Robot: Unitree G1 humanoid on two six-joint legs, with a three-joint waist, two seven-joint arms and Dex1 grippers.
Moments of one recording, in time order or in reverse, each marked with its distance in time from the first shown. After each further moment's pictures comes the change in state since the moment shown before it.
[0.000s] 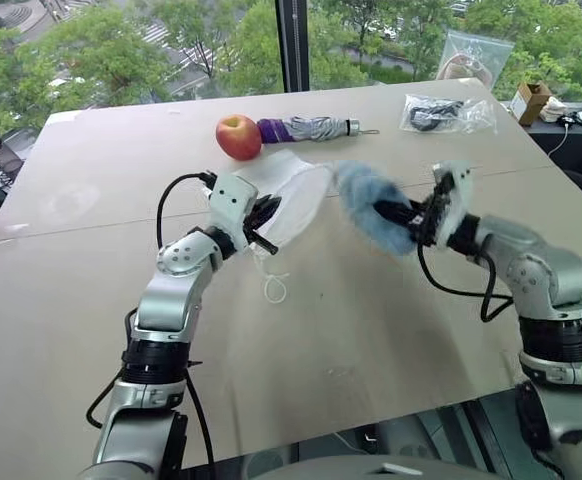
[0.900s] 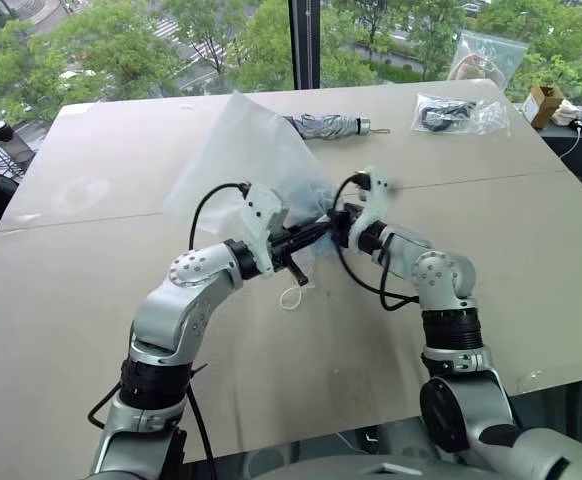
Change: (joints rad) left arm 0.069 -0.006 -0.078 -0.286 -0.254 0.259 -0.123; right arm -0.047 0.488 -0.114 0.345 0.065 0.018 -0.505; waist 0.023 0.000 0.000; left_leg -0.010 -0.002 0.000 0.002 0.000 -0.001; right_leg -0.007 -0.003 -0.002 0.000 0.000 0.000
